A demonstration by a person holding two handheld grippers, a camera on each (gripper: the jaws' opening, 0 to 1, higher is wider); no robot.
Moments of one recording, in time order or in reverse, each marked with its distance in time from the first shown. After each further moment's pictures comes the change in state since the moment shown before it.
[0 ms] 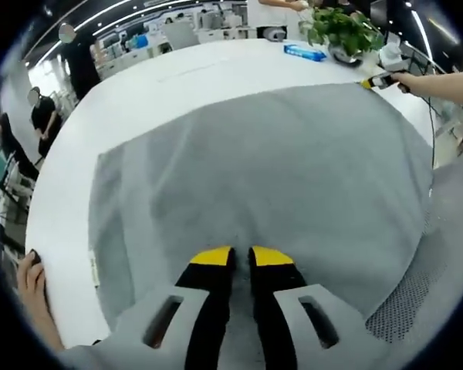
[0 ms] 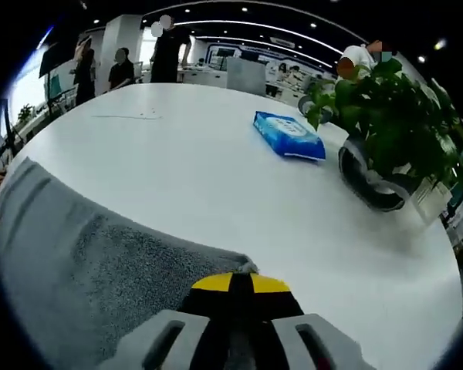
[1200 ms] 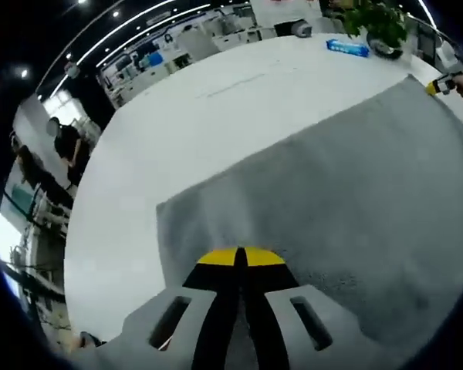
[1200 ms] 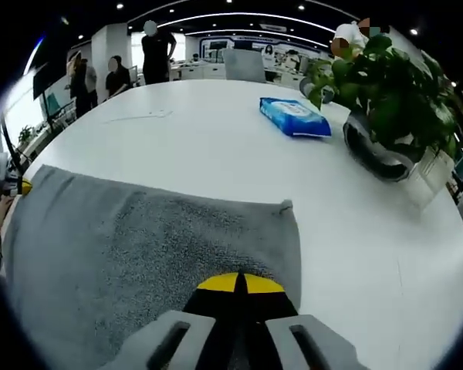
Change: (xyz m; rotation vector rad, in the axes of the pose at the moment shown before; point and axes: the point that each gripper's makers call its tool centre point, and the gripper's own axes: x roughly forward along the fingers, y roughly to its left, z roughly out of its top) left arm 0.056 0.157 0.085 0.028 -0.084 0.274; right arm -0.015 0.021 -0.011 0.046 0.080 0.041
